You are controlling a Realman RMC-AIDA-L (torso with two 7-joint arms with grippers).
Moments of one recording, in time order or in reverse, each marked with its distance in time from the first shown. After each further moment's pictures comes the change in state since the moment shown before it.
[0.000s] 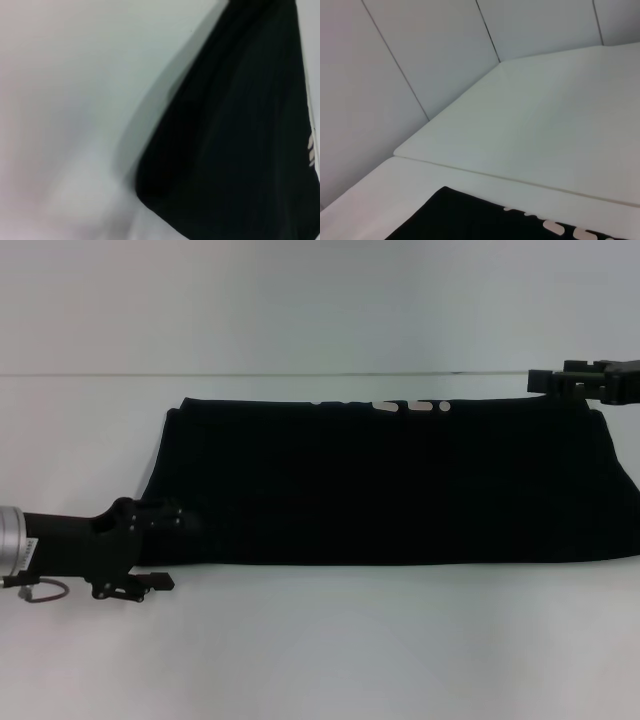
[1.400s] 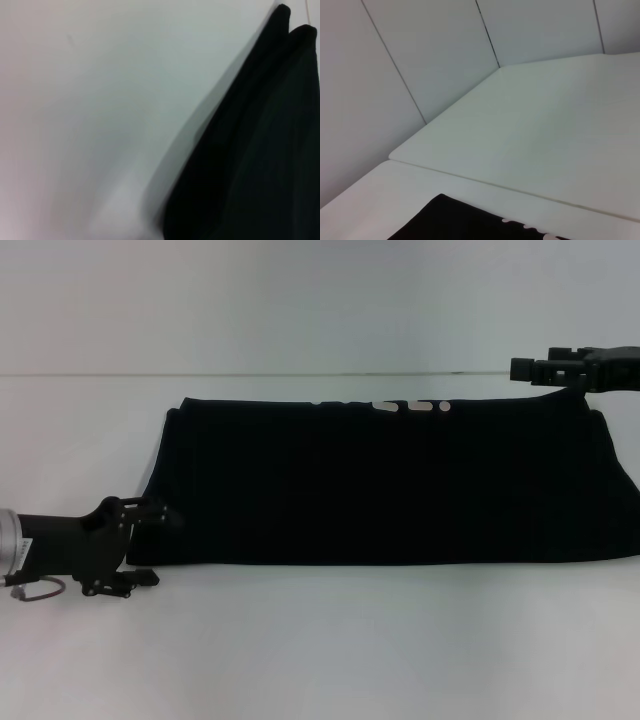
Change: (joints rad) left arm 0.010 0.000 0.000 -0.020 0.003 -0.102 -0.012; right arm 0.031 0.015 -0.014 0.009 0.000 0.053 -0.012
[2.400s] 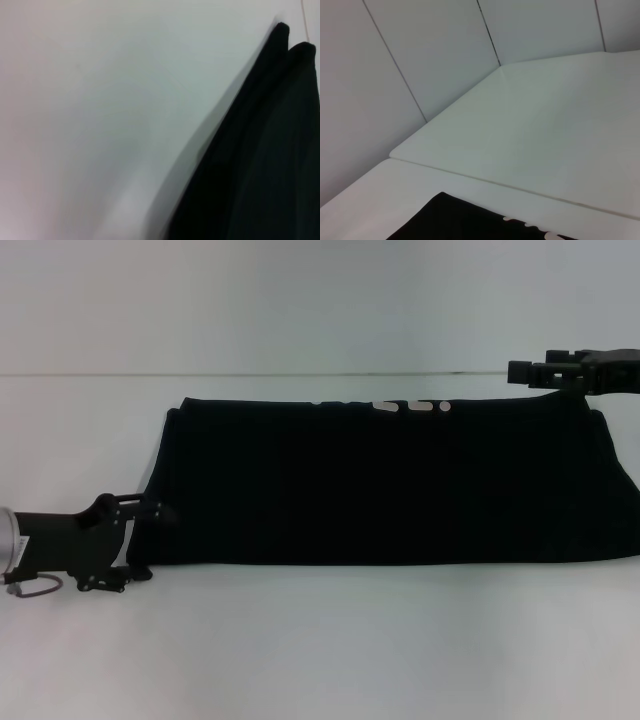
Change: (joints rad) left arm 0.003 -0.001 -0.001 -0.001 -0.005 -0.038 0.018; right arm -0.001 0.003 -0.006 0.001 0.000 0.003 0.000
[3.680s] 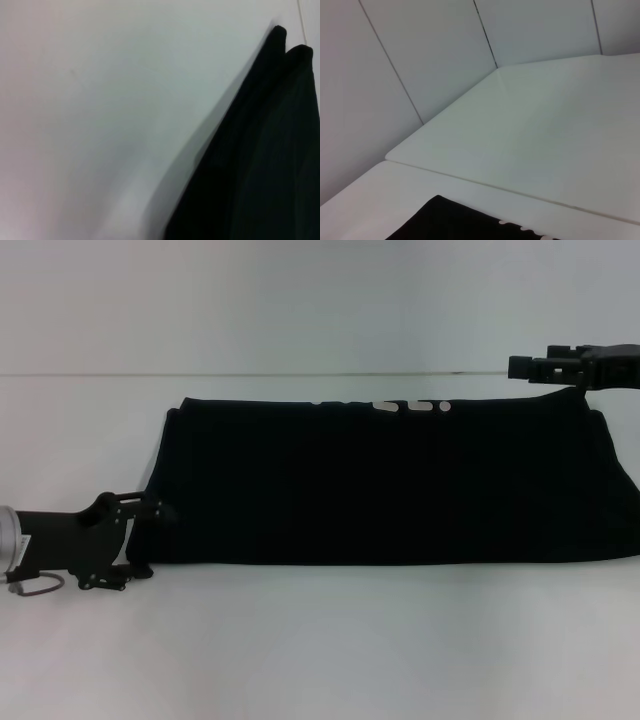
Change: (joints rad) left arm -0.003 0.002 0.000 -0.011 -0.003 -0.013 0.007; right arm 0.005 0.000 -0.001 0.000 0.000 0.015 0.001
